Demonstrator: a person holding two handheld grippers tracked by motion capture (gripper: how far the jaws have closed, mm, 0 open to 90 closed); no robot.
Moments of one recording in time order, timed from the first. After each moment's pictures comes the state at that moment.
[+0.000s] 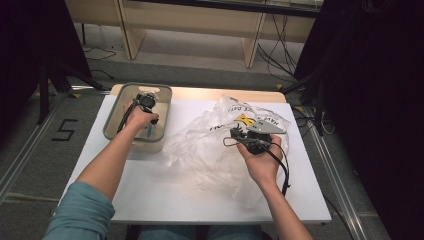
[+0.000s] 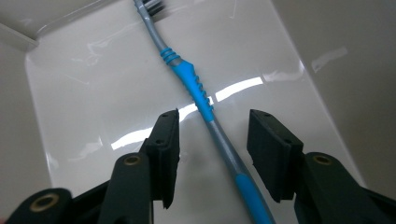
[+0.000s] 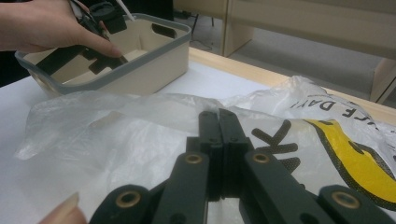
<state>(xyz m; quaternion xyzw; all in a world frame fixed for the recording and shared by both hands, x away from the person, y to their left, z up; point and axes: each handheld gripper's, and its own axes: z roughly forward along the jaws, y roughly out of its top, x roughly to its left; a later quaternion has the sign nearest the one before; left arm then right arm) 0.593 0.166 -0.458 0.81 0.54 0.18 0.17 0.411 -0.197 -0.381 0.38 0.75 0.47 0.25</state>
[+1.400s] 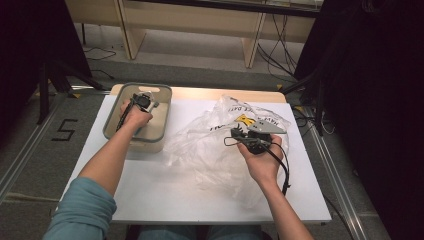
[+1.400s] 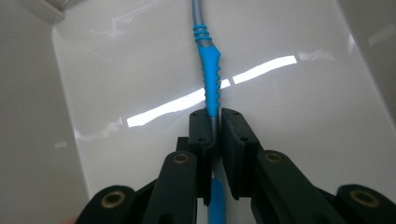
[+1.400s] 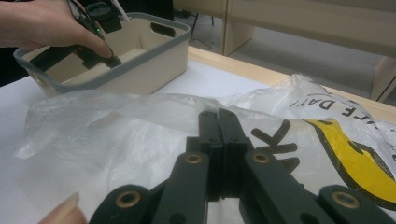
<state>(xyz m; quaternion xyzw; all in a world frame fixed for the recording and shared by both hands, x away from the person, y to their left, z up) 0.596 0.179 -0.461 0.80 0.56 0.18 0.13 0.412 -0.198 -0.382 0.38 0.75 0.47 0.24</state>
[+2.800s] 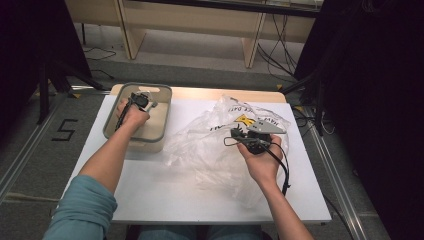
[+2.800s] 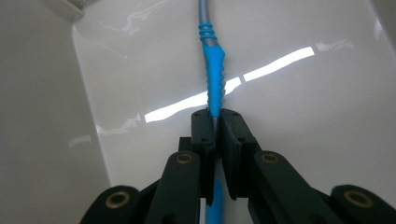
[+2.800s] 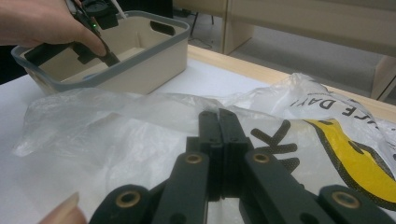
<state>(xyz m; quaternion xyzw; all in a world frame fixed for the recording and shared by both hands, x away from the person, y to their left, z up) 0.598 0.186 -0.459 0.80 0.55 0.19 0.11 0.414 -0.198 -0.384 0.38 0.76 0.47 0.24</state>
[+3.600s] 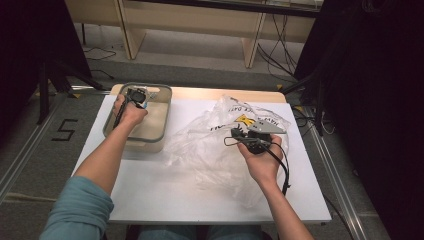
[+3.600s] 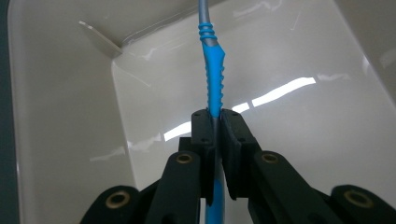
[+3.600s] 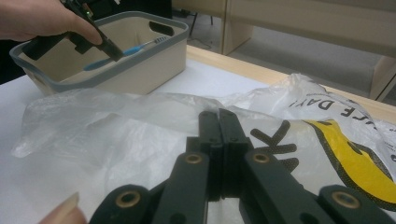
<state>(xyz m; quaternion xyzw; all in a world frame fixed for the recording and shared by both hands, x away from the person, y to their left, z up) 0.596 0.193 -0.444 0.79 0.55 0.24 0.15 0.414 -0.199 -0.384 0.38 0.75 0.47 0.25</state>
